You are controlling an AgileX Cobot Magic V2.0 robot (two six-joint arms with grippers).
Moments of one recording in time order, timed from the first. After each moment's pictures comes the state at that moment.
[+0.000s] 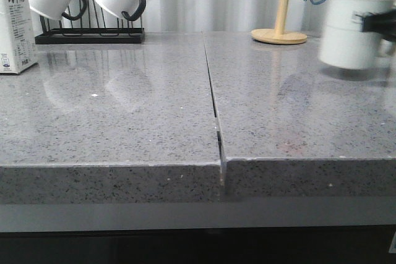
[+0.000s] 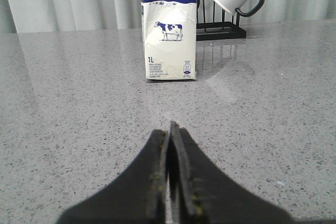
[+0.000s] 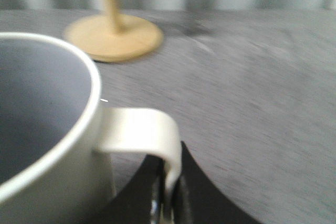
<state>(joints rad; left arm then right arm) -0.05 -0.01 0.00 0.04 0.13 -0.04 0.02 1.65 -0.75 -0.03 -0.64 0.06</state>
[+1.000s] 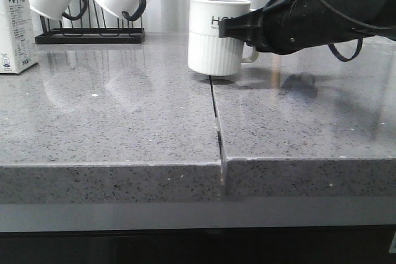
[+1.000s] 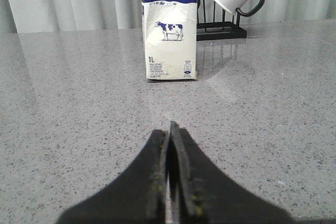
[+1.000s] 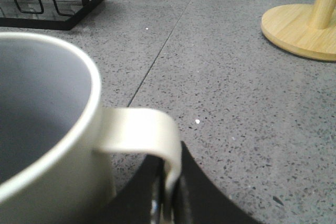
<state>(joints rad) -0.05 -0.01 0.00 0.04 0.13 -0.04 0.44 1.80 -0.95 0.28 -0.59 -0.12</state>
